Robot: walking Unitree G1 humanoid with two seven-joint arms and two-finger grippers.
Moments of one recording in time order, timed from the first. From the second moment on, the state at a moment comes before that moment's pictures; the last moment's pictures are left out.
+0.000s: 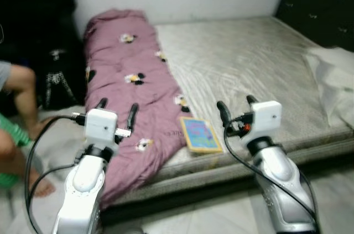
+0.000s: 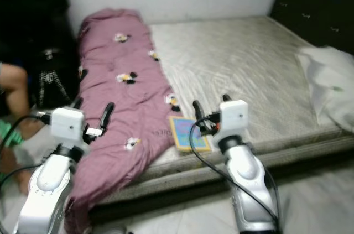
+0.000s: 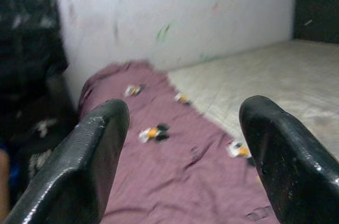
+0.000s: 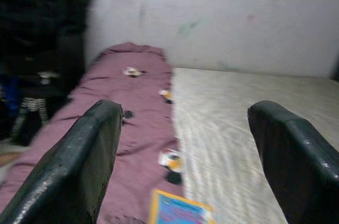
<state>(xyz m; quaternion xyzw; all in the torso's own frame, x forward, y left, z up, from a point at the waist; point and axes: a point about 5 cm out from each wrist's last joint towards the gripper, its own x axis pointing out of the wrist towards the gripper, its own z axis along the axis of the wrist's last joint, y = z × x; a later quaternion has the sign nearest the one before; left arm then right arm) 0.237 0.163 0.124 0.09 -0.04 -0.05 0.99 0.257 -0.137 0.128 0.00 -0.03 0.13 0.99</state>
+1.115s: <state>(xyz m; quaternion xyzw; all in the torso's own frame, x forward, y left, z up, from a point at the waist) 0.241 0.149 0.128 0.09 -0.05 -0.07 0.99 0.258 -0.149 0.131 -0.02 -0.04 0.11 0.99</state>
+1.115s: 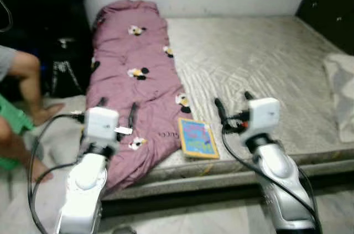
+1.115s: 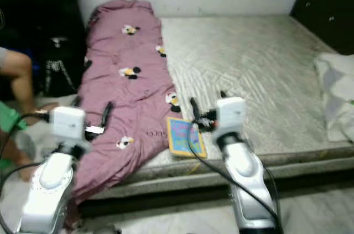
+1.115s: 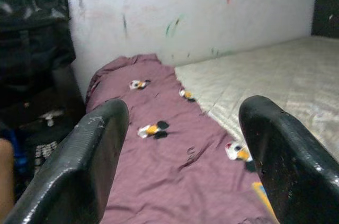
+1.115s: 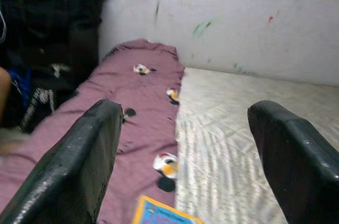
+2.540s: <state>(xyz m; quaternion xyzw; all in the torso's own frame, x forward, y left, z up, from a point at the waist) 0.241 0.162 0.125 0.10 -0.04 -0.05 0.99 0.263 -0.129 0.136 -0.01 -0.05 0.14 0.99</state>
